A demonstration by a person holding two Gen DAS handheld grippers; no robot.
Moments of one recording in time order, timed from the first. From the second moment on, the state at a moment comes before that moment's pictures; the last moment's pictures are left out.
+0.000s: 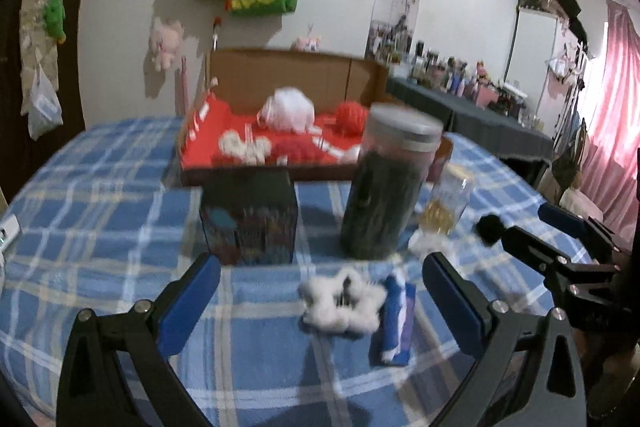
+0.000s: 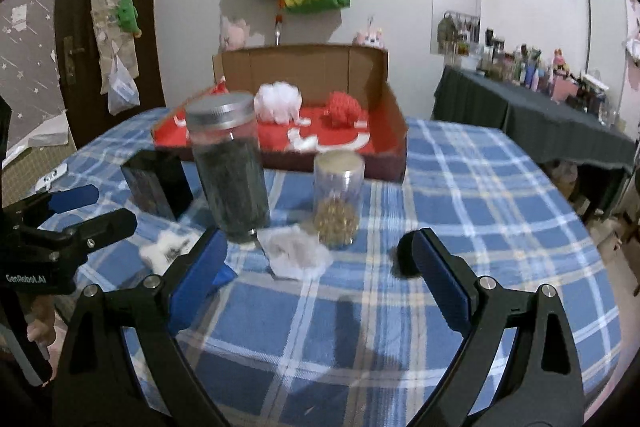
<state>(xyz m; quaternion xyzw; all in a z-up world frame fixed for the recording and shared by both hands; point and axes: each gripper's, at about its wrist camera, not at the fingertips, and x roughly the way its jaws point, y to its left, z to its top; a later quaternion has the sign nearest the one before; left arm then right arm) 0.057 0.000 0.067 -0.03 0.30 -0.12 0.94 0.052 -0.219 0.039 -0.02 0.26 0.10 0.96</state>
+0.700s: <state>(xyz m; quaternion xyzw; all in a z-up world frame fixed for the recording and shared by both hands) 0.099 -0.009 0.025 -0.02 0.41 -0.17 0.90 0.121 -0.204 -0.002 -0.03 0.38 0.16 0.91</state>
